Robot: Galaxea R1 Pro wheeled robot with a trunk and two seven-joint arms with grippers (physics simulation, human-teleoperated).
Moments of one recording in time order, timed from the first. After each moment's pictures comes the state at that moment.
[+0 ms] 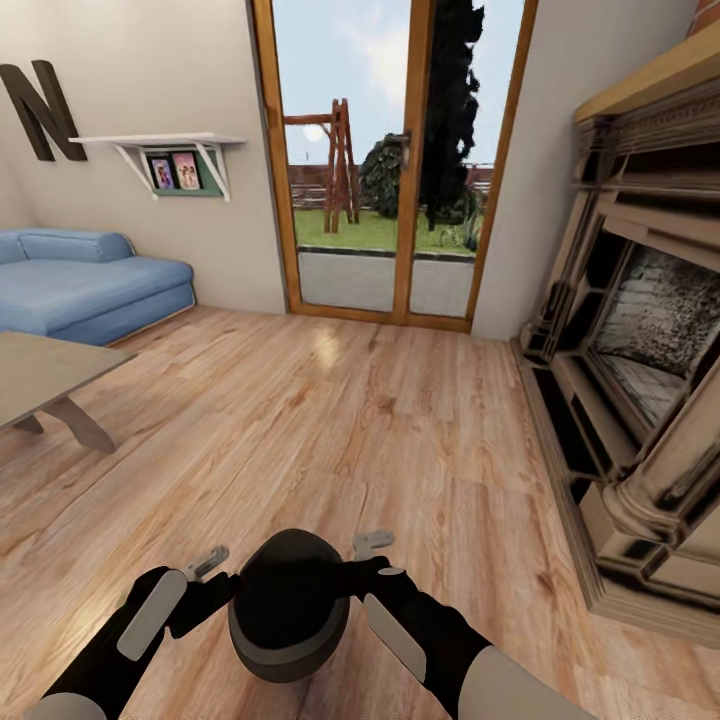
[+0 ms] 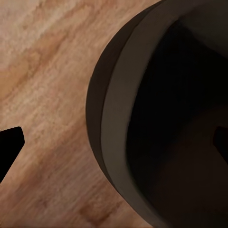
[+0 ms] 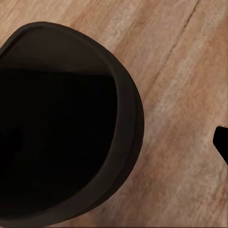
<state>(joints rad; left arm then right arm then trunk) -0.45 0.16 -0.11 -0.90 0.99 0.68 0.49 -0.62 0.17 0.78 -0.69 -0.68 0.34 -0.31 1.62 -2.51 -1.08</state>
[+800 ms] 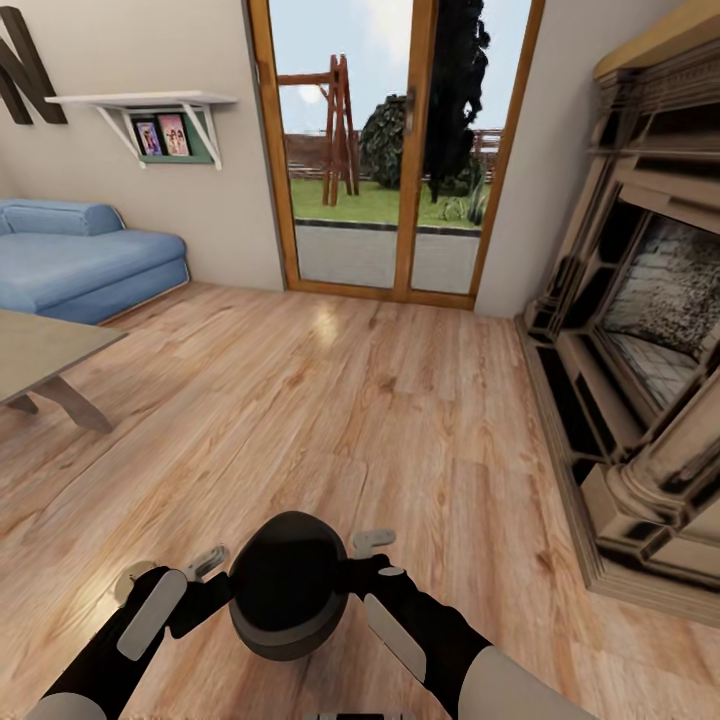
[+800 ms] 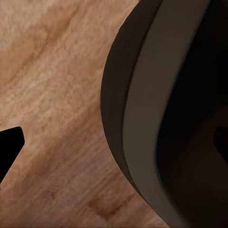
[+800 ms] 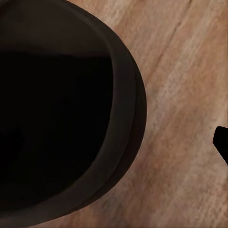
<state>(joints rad) -0.45 0.16 -0.11 -0.90 0.99 0.68 0.49 -0.62 0.17 0.78 -0.69 -0.68 0.31 -0.31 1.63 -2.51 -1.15</state>
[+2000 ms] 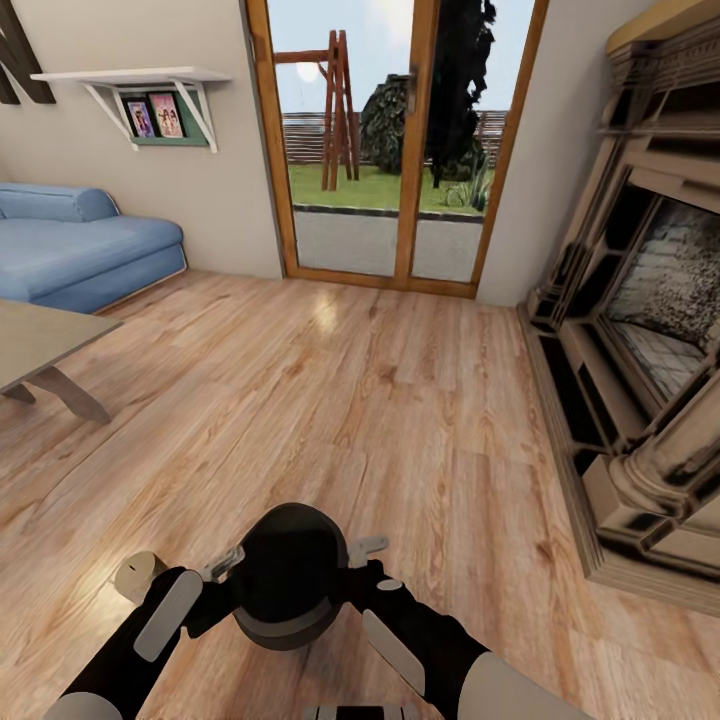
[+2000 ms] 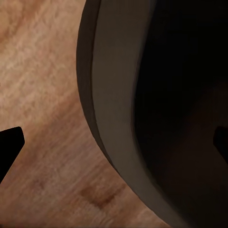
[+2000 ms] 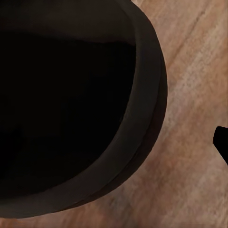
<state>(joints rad) -0.45 0.13 -0.13 -0.90 0.98 0.68 0.49 -0.62 0.17 0.85 -0.64 -0.69 0.21 -0.23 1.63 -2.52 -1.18</state>
